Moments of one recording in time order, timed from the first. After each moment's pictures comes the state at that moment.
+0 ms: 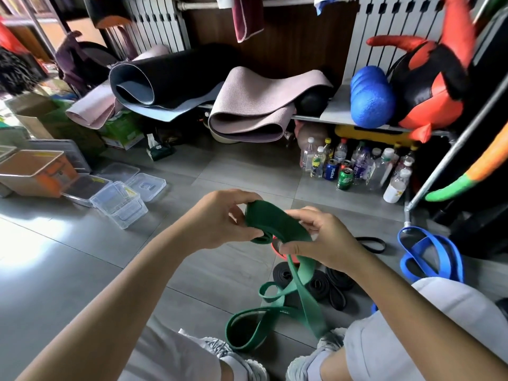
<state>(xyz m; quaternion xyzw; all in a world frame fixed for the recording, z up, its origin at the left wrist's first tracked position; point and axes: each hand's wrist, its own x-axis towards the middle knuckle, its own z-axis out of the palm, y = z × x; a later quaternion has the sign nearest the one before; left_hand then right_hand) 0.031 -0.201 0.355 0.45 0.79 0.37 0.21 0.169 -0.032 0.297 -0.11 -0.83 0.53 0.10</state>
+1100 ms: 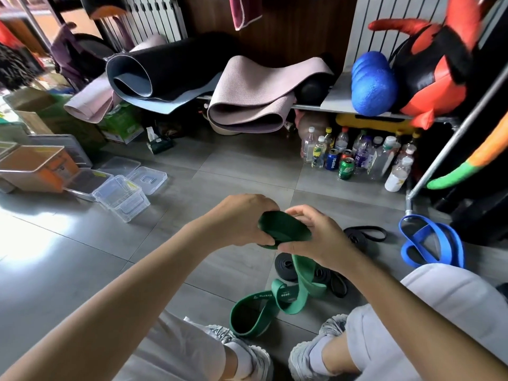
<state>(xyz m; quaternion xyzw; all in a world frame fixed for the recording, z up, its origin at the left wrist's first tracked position) 0.047 -0.170 0.345 0.54 0.83 0.03 0.15 0.172 -0.039 0.269 -0.17 -0.83 0.52 0.08</state>
